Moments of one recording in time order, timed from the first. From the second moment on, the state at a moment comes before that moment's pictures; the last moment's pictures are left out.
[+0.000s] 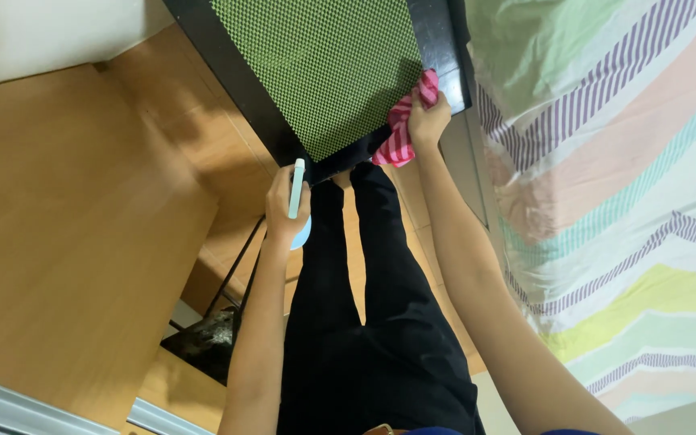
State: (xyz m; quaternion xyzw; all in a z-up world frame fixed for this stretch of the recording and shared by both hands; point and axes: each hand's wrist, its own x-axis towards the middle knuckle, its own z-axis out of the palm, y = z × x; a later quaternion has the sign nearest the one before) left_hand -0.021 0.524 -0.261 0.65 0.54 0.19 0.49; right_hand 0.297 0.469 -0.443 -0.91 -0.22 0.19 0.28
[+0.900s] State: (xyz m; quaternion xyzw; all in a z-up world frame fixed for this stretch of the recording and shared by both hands) left_hand -0.033 0.532 -0.267 0.66 0.53 0.23 0.48; right_hand 0.125 0.486 -0.380 -0.77 -0.58 0.24 0.07
